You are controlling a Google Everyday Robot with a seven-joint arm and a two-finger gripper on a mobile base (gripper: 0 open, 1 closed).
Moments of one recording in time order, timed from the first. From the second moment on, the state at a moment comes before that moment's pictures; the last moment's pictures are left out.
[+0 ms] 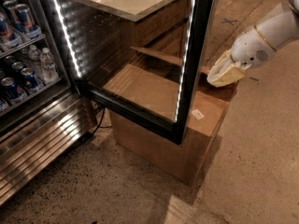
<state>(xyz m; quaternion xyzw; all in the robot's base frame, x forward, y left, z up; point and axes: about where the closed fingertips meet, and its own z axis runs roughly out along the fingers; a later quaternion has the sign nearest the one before) 0.563 -0.185 0.876 -0.65 0.69 0.21 0.23</state>
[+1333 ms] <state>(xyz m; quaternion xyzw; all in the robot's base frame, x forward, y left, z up) 0.563 -0.185 0.876 -0.65 0.69 0.21 0.23</state>
